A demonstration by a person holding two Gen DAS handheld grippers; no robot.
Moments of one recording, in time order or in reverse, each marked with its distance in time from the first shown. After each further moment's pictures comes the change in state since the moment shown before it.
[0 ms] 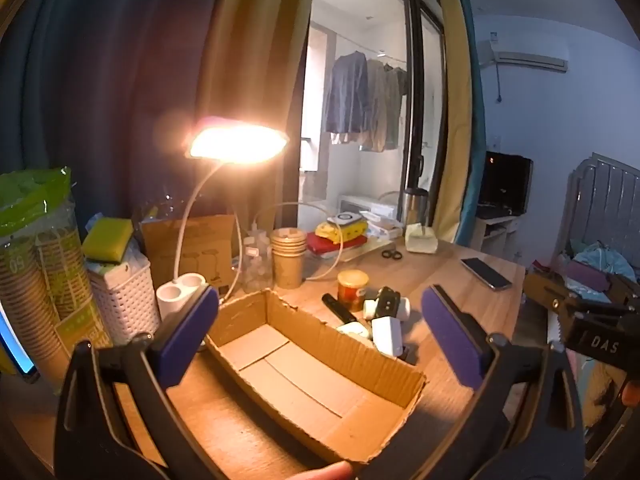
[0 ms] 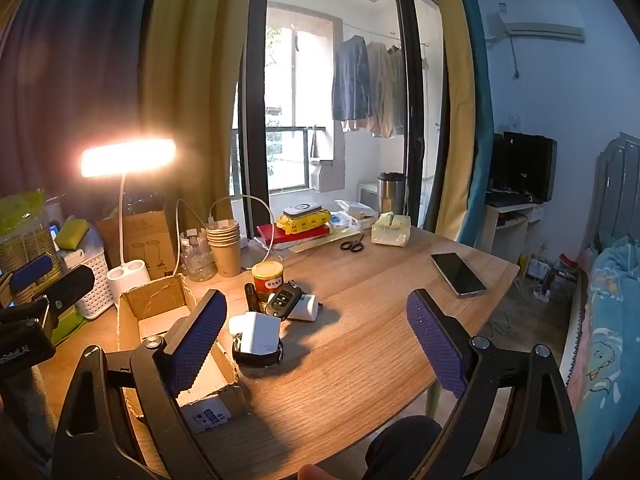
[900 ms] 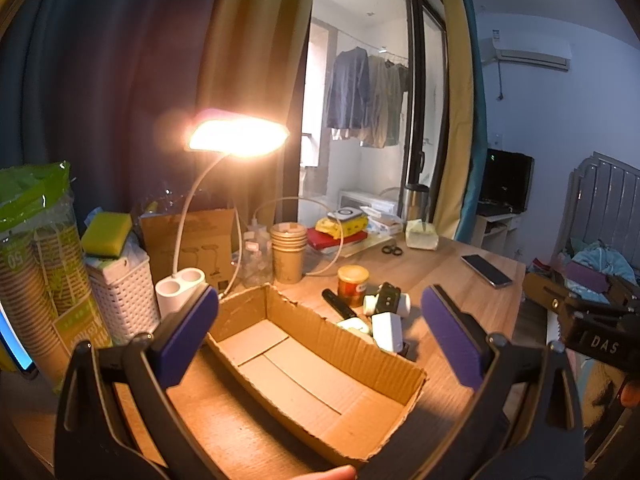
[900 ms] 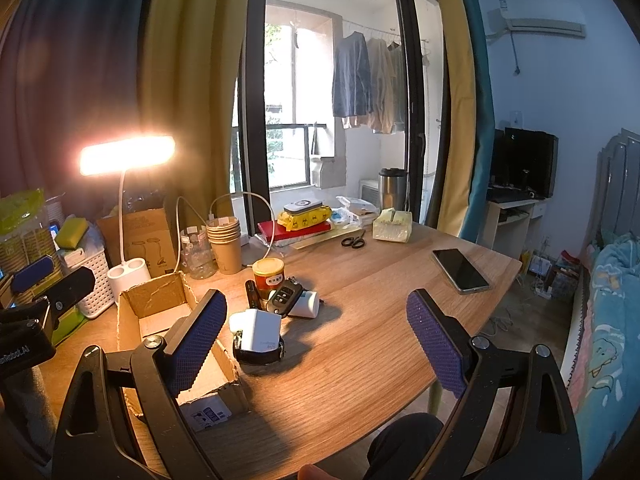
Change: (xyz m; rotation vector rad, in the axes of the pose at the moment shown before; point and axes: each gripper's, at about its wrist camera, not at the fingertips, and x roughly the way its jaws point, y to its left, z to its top) left arm 0.003 -0.003 -0.003 -0.005 0.016 0.008; right arm 0.000 -0.004 -0.007 0.008 0.009 0.008
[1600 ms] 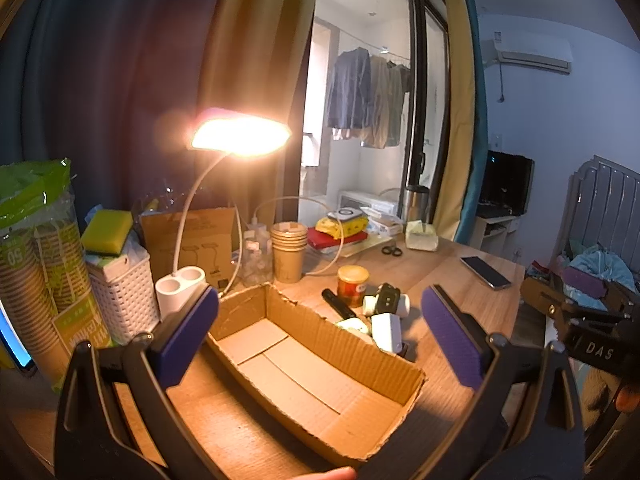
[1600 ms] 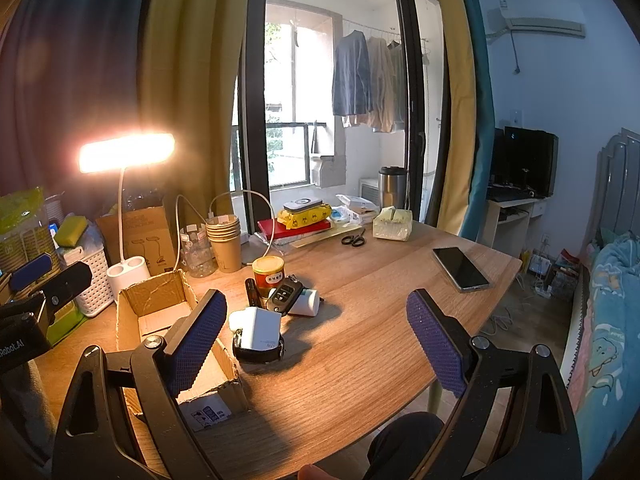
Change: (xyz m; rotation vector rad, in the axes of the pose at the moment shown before) left arm 0.000 -0.001 -0.001 -0.006 0.000 -0.001; right arm 0.001 -0.001 -0.001 0.000 0.006 0.000
